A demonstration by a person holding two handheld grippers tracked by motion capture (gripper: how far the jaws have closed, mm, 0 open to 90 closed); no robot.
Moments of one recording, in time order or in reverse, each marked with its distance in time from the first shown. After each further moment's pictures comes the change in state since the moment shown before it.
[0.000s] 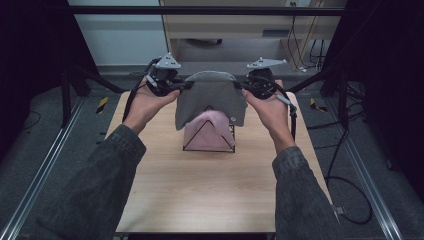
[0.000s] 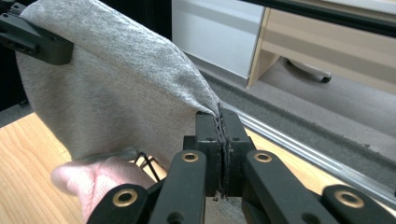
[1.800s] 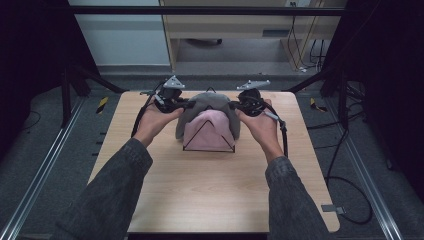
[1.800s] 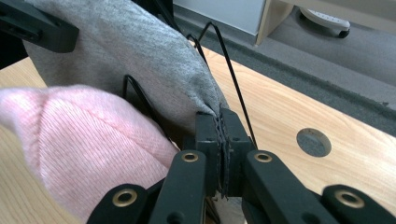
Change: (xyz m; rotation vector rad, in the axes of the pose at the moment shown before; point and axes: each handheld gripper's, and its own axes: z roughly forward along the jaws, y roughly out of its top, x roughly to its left) left arm -0.003 -0.061 0.048 0.076 -0.051 -0.107; right arm 0.006 -0.059 0.044 0.154 0.006 0.028
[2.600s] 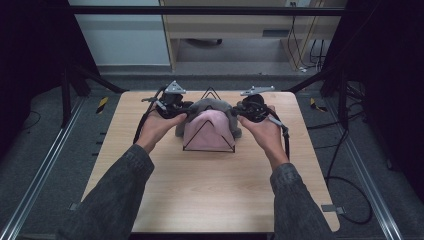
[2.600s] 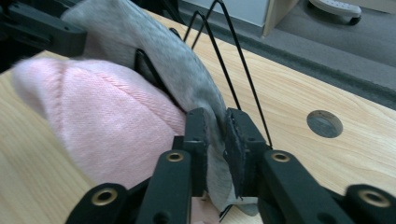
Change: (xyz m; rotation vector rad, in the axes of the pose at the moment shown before) left arm -0.012 -0.010 0.000 -0.029 0.027 -0.048; right arm 0.002 -0.014 -0.011 0.012 0.032 0.041
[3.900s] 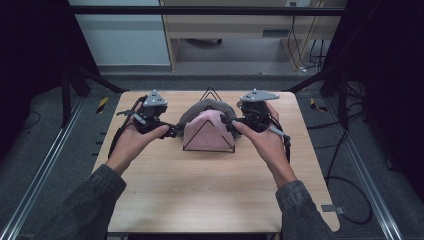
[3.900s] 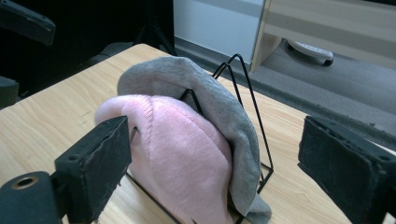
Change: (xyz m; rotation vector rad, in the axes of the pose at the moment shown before) left arm -0.029 -0.022 -0.078 0.027 0.081 0.006; right arm 0.045 0.004 -0.046 -0.145 -0.058 -0.047
